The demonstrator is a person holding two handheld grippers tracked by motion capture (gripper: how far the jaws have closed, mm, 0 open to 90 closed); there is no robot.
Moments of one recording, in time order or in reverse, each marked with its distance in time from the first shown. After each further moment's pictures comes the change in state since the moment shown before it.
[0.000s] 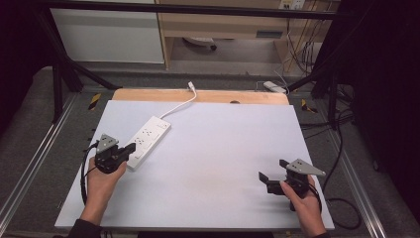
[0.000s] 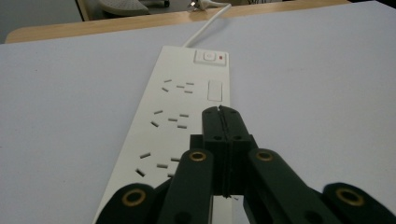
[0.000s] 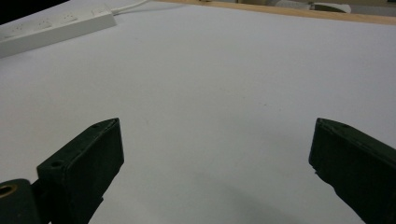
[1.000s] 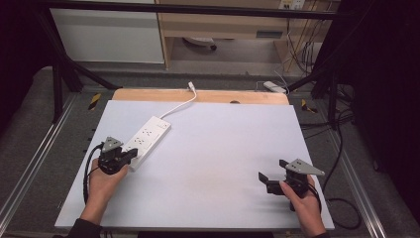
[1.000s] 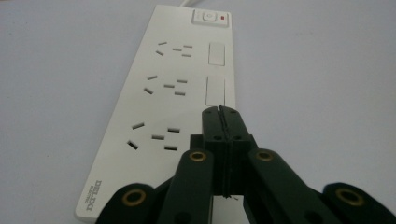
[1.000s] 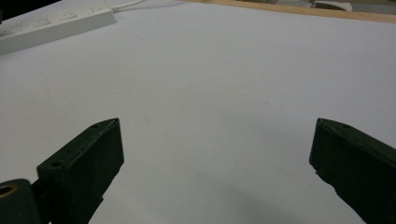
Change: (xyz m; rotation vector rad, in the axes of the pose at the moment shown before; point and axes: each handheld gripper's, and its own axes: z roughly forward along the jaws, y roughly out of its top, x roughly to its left) left arm 0.004 -0.010 0.012 0.114 -0.011 0.010; right arm 0.000 0.000 0.001 0.009 0.001 -0.002
